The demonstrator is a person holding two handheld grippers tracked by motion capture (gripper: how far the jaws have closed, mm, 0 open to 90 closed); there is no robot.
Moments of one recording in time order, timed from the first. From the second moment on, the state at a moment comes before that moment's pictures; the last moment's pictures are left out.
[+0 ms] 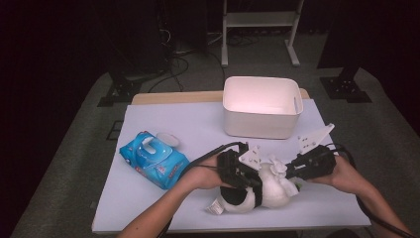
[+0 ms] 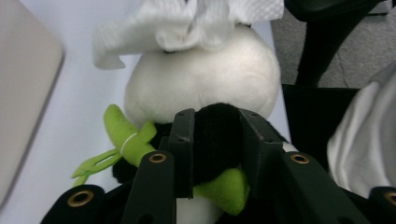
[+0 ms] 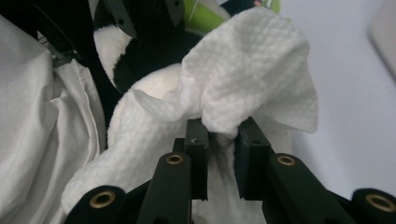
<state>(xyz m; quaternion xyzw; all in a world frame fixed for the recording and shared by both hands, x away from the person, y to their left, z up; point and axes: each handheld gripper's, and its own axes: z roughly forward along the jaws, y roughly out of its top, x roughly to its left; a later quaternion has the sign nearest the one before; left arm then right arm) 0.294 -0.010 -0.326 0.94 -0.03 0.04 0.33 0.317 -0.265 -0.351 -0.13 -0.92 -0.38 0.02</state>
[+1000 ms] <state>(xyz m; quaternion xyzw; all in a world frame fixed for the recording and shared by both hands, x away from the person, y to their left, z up) 0.312 -0.024 -0.332 0.95 0.02 0.00 0.32 0.297 -0.270 -0.373 -0.13 -0.92 -0.38 0.05</state>
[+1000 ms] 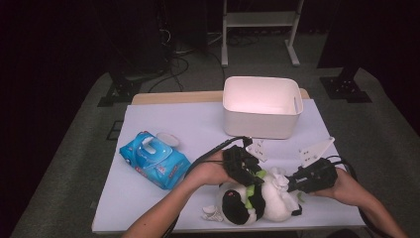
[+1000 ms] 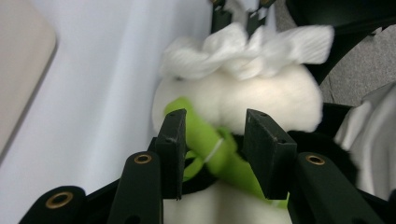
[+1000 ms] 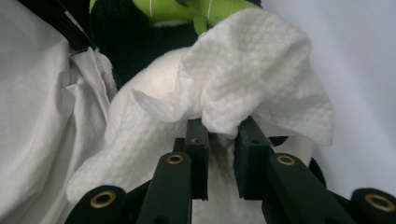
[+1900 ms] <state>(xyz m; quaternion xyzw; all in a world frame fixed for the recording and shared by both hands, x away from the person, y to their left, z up) 0.322 -0.030 -0.320 0.94 0.01 0.05 0.33 0.310 -0.266 -0.357 -0.12 -0.92 -0.38 0.01</state>
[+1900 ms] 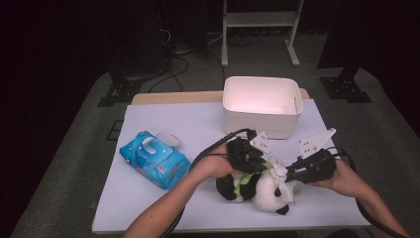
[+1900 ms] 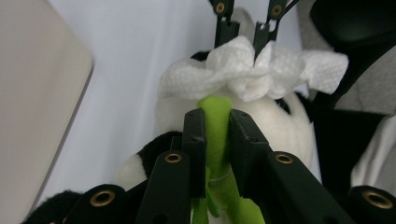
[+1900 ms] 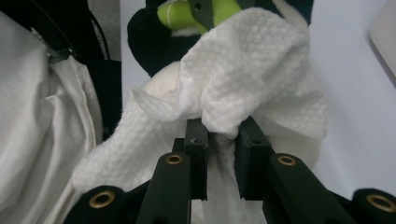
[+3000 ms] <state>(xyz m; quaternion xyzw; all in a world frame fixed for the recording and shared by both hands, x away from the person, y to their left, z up) 0.320 0.025 -0.317 0.91 0.06 0.04 0.41 0.317 -0.299 -0.387 -0.20 -0.93 -0.32 -0.01</state>
